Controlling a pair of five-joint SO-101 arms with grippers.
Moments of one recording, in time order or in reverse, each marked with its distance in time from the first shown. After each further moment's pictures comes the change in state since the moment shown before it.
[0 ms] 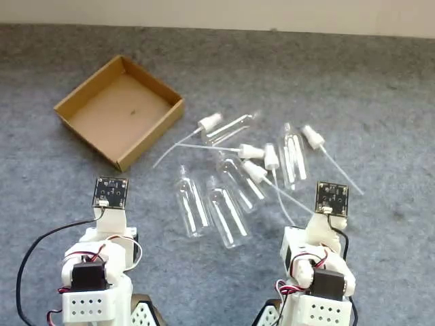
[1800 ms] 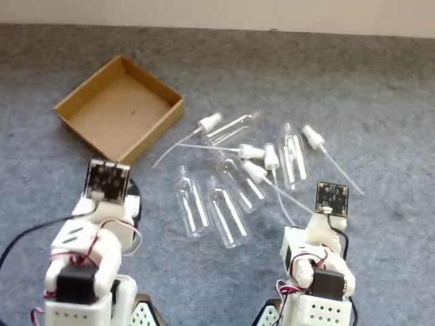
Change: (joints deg) left arm 9.1 12.4 -24.8 -11.8 -2.2; right arm 0.0 0.0 0.0 0.0 0.0
